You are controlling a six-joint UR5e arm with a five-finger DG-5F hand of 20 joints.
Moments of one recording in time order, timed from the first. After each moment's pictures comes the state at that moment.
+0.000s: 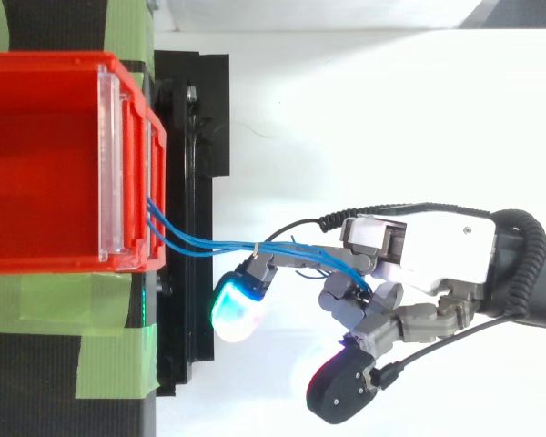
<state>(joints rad) 0.33 -2.07 -1.82 -2.37 -1.09 -0.10</state>
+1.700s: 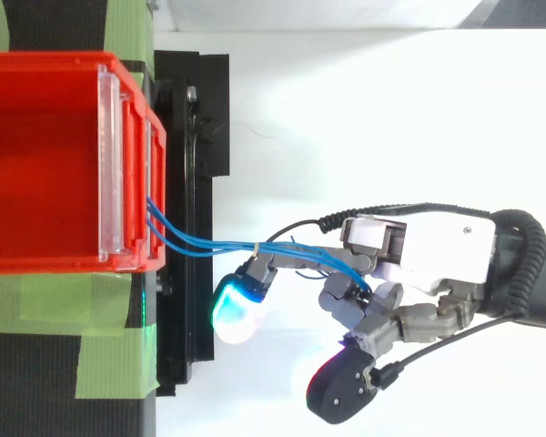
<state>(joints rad) 0.33 -2.07 -1.82 -2.37 -1.09 -0.10</state>
